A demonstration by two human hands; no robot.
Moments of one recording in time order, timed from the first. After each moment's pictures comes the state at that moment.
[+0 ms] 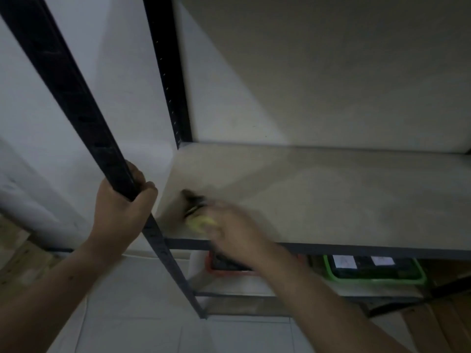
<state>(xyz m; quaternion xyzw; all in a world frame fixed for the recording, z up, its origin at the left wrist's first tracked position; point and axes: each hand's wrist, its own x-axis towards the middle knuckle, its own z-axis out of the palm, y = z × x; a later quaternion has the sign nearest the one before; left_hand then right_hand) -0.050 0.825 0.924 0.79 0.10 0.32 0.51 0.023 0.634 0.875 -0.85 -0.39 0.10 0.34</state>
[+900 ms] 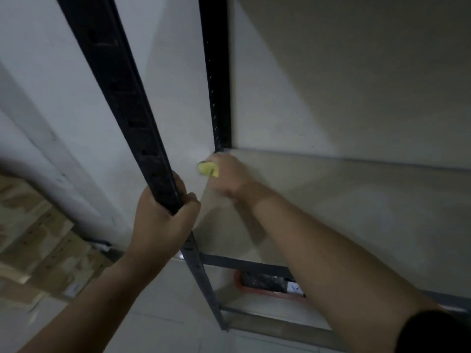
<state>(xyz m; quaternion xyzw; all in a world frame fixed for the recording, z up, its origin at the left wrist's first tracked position) -0.044 0.834 0.913 0.79 0.08 0.32 0.52 0.137 0.777 0.879 -0.88 -0.36 0.08 0.31</state>
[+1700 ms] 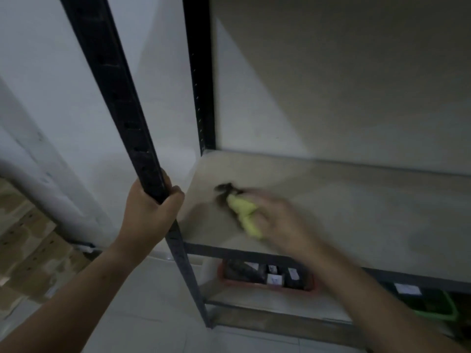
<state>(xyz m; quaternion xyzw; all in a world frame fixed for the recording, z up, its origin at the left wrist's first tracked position) -0.050 0.822 0.924 0.78 0.13 0.31 0.53 0.056 0.603 0.897 -0.80 -0.43 0.05 0.43</state>
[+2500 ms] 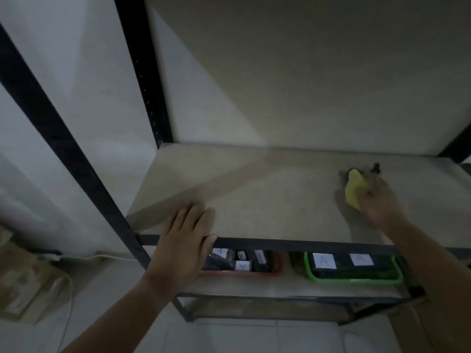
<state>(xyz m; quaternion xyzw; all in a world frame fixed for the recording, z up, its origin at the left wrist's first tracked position) -0.043 0.720 0.817 0.99 -0.03 0.14 0.03 0.144 0.344 0.882 -0.96 0.04 -0.05 0.26</state>
